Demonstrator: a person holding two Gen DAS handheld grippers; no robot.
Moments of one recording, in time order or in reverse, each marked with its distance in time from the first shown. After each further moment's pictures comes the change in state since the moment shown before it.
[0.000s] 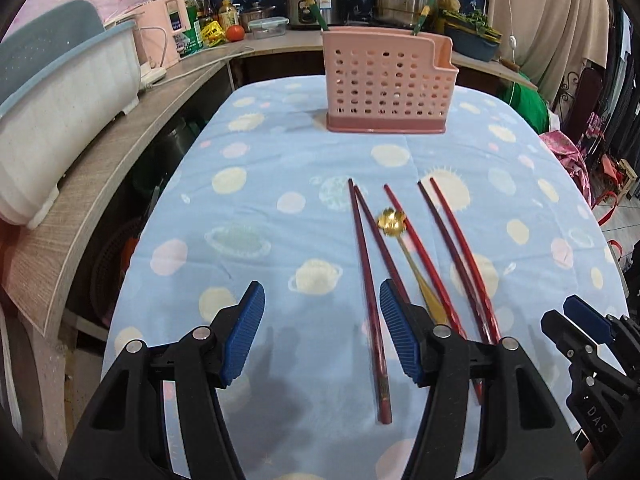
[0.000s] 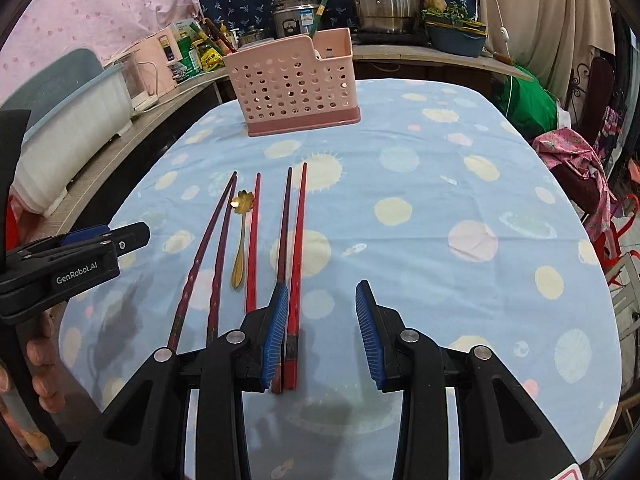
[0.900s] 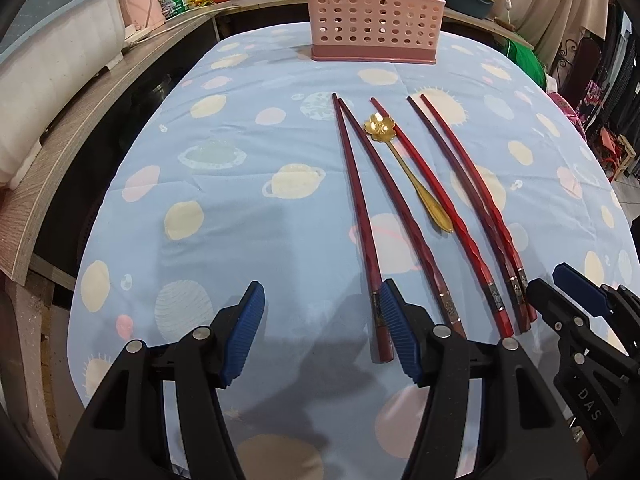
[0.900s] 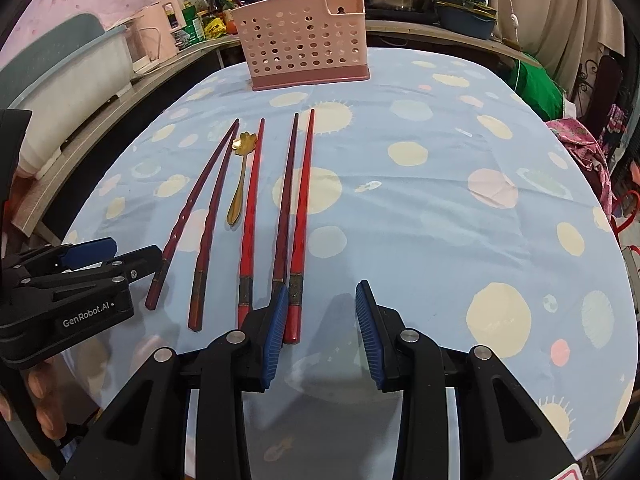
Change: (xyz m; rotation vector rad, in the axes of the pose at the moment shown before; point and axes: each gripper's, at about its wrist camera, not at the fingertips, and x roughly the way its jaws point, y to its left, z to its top) left arm 0.024 -0.012 -0.049 0.028 0.124 -0.018; right arm 0.019 0.010 -0.033 -0.043 0.075 -0.017
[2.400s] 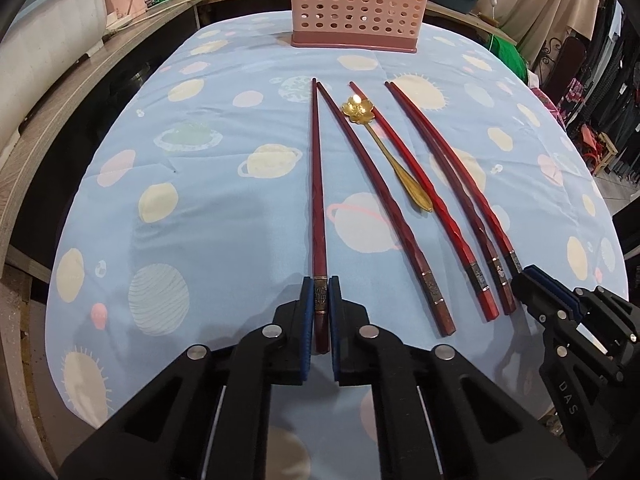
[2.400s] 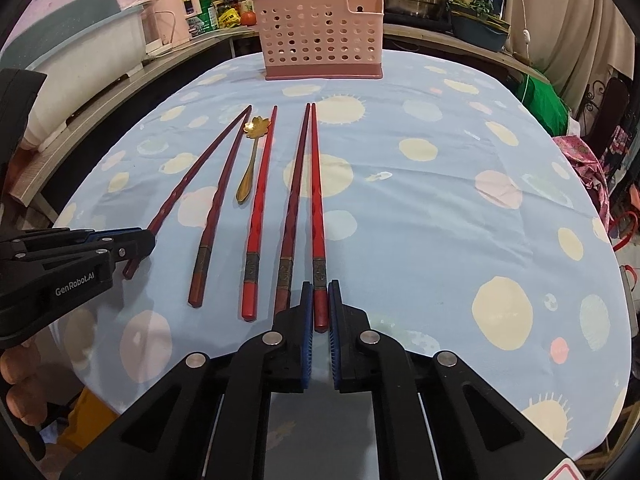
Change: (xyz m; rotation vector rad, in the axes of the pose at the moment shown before) left arm 0.003 0.001 -0.007 0.000 0.033 -0.101; right arm 0.000 0.007 -0.012 -0.066 -0.002 -0.015
